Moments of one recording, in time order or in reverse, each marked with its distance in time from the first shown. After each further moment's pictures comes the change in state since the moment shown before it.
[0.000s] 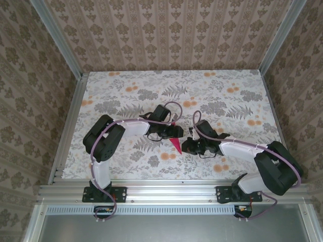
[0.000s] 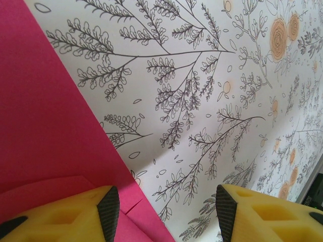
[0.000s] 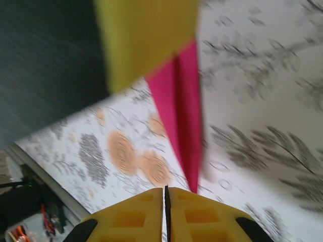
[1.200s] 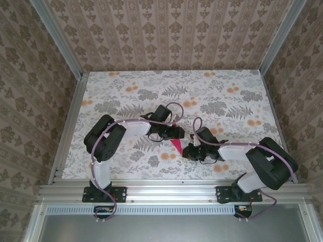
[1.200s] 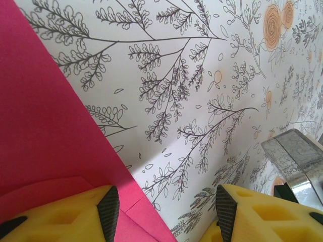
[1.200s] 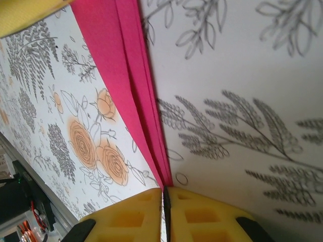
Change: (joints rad) left arm -0.010 0.009 0.011 -0.012 0.026 0.000; right arm 0.006 0.043 -0.156 0.175 -0.033 0.051
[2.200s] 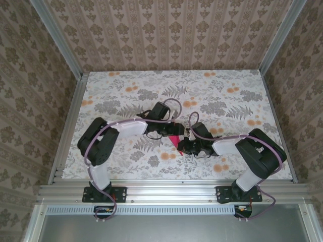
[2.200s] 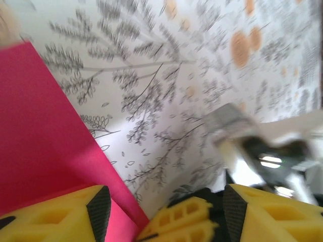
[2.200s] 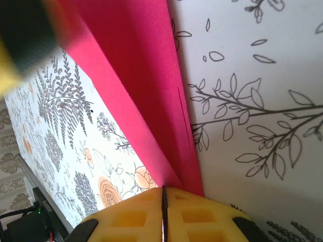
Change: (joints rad) left arm 0.013 -0.125 -0.009 -0.023 -0.043 -0.005; right arm -0.001 0.159 0.085 0.161 0.025 0.061
